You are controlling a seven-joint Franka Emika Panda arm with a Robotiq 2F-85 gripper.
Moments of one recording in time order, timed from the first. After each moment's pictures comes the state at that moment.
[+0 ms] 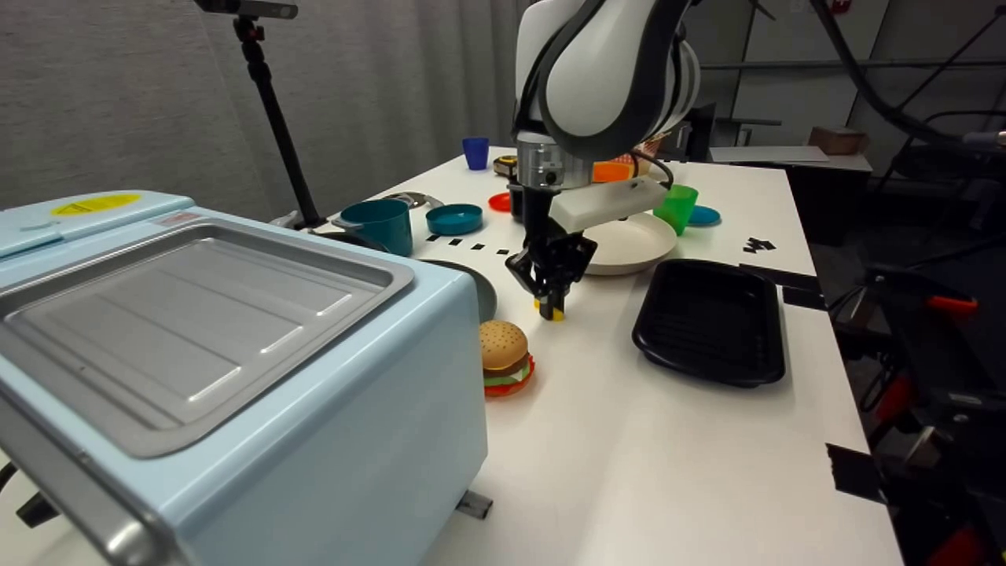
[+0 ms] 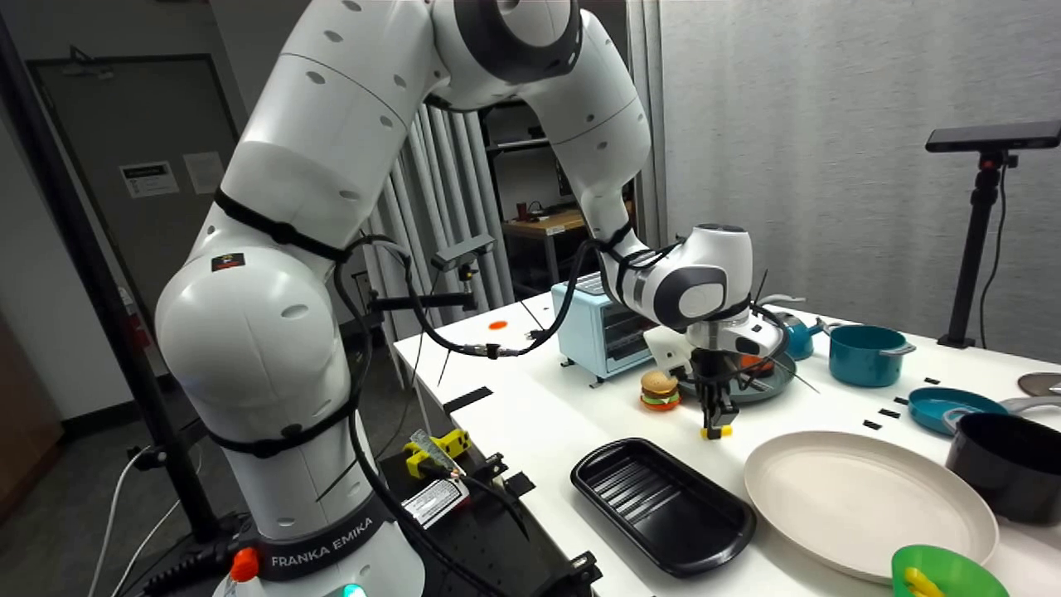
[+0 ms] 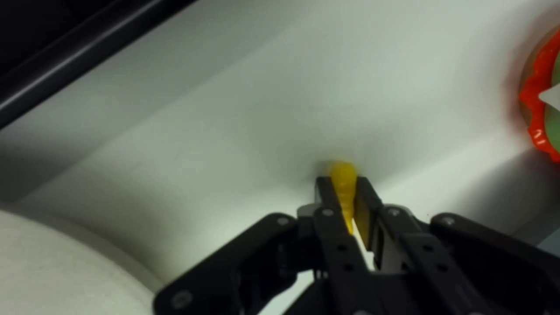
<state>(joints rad) 0.09 0.66 -0.05 -2.06 0.19 2.73 0.38</state>
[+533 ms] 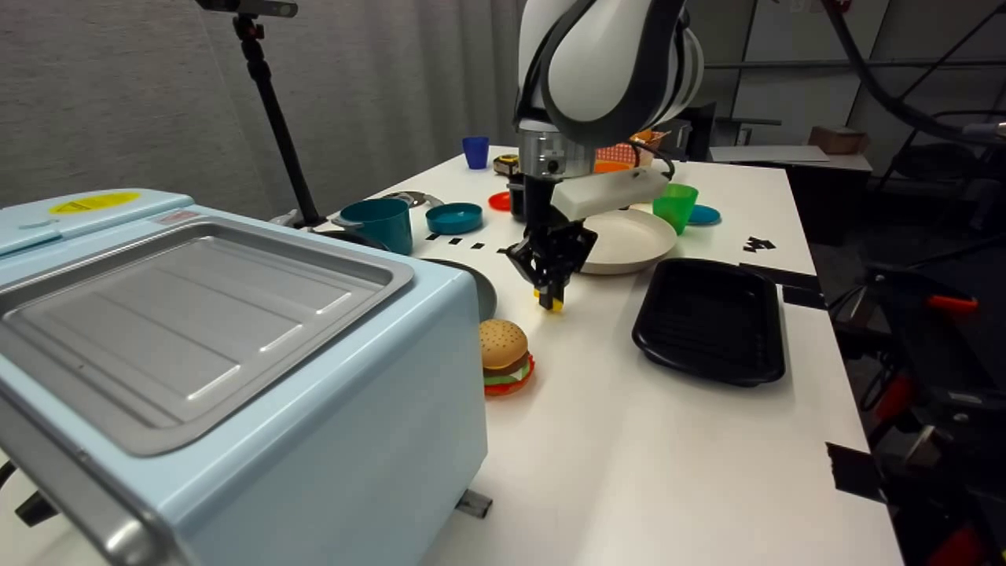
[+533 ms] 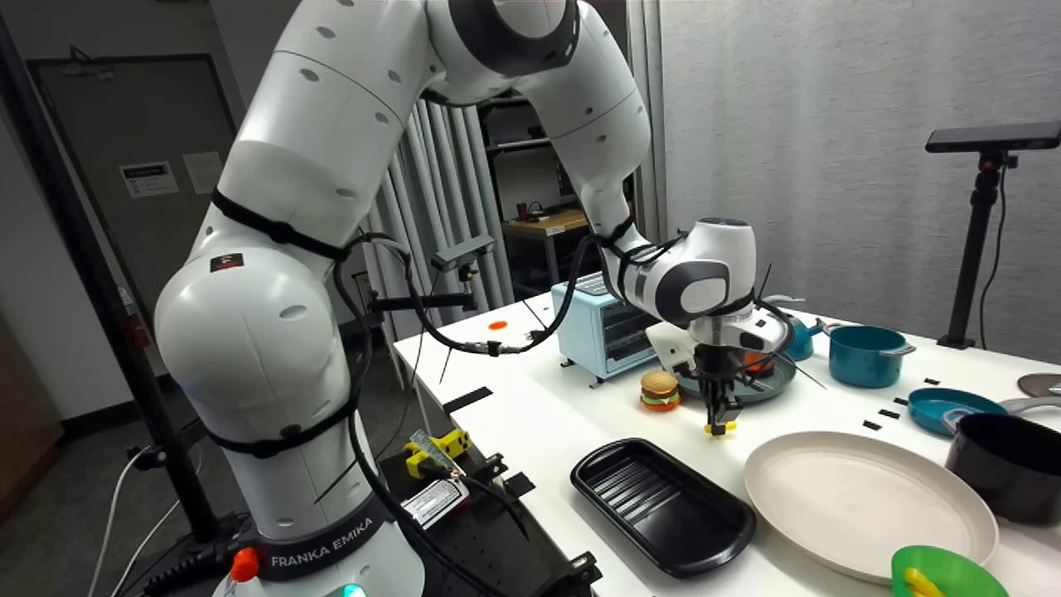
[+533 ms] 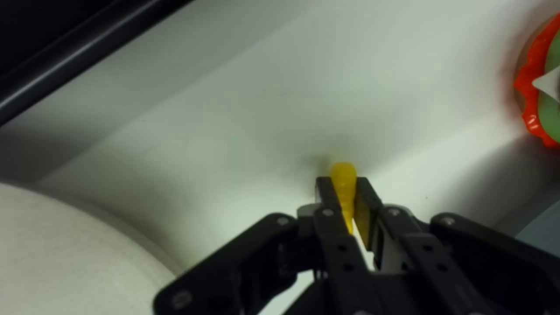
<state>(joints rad) 0.08 0.64 -0.05 -2.07 0.19 2.73 0.37</state>
